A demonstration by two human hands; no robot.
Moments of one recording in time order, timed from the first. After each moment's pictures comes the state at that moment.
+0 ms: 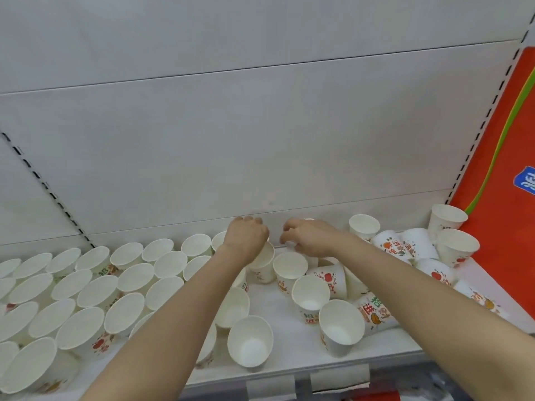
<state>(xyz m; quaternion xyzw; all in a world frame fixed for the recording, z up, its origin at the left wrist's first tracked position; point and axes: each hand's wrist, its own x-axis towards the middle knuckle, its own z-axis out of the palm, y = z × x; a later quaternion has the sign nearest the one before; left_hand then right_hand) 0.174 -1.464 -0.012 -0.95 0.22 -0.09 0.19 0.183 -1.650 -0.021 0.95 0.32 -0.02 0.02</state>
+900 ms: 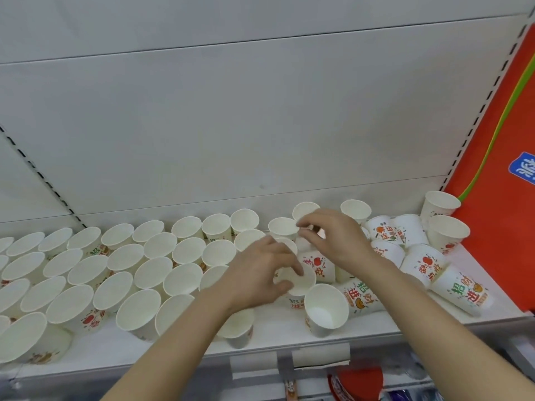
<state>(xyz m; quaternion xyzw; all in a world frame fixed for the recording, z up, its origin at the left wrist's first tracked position) 0.065 -1.485 -0.020 -0.91 0.37 -0.04 -0.17 0.094 -1.691 -0.011 0.92 0.20 0.17 -0.28</state>
